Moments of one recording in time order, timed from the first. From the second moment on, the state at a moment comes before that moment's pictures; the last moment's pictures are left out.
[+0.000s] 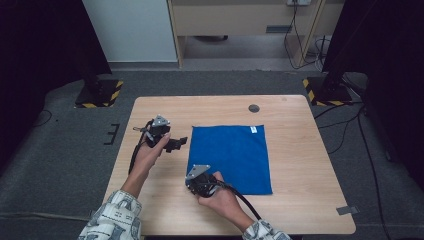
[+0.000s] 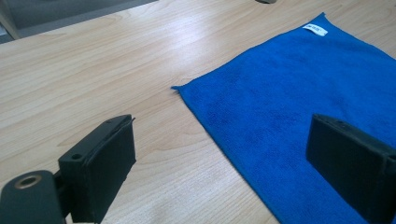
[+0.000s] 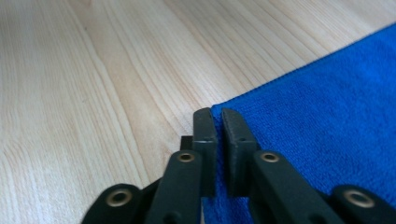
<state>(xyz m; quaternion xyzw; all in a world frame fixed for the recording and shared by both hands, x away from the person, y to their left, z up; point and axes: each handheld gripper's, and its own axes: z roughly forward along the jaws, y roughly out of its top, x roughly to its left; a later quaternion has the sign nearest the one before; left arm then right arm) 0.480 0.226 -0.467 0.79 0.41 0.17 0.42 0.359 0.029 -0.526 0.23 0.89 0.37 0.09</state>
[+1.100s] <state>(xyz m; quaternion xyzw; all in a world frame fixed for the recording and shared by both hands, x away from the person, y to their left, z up) 0.541 0.206 -0.531 0.81 0.44 0.17 0.34 0.338 0.042 -0.527 0.22 0.88 0.41 0.05</state>
